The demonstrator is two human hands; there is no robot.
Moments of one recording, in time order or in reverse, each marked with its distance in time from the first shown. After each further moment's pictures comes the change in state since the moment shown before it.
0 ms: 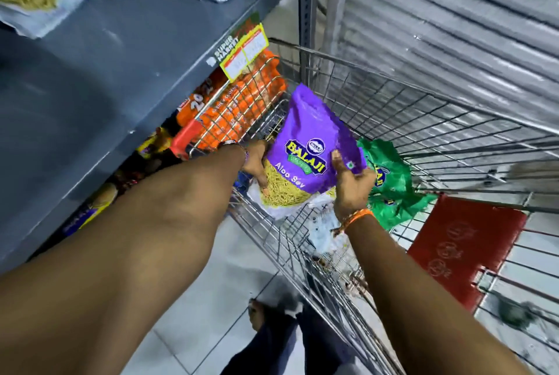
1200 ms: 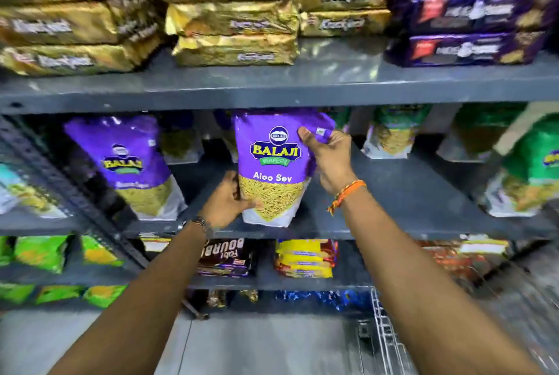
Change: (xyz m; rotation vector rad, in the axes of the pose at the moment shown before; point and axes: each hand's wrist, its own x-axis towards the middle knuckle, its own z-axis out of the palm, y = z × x) left_hand -0.476 -0.251 0.033 -1.164 1.255 -0.214; right_hand -0.450 -0.040 0.325 -0.157 -1.549 -0.213
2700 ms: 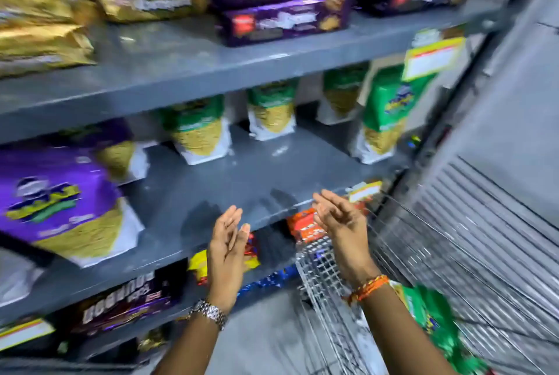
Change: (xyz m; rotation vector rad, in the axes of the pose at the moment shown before) left_hand -0.056 0.028 0.208 -0.403 -0.042 0.050; right_hand -0.166 -0.019 -0.208 -0.071 0.514 0.135
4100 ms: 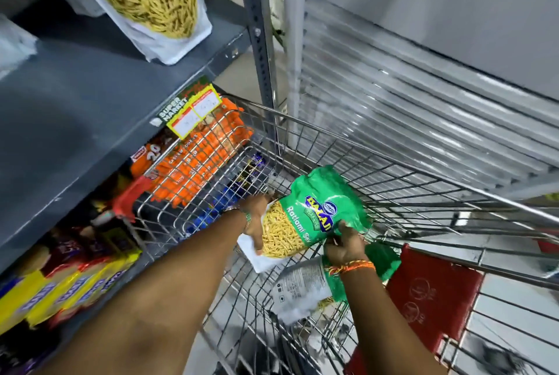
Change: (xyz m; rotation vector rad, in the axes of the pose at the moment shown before) left_hand 0.034 -0.272 0.339 1.589 -1.265 -0.164; right_hand -0.010 0.220 -0.373 0.750 1.219 0.620
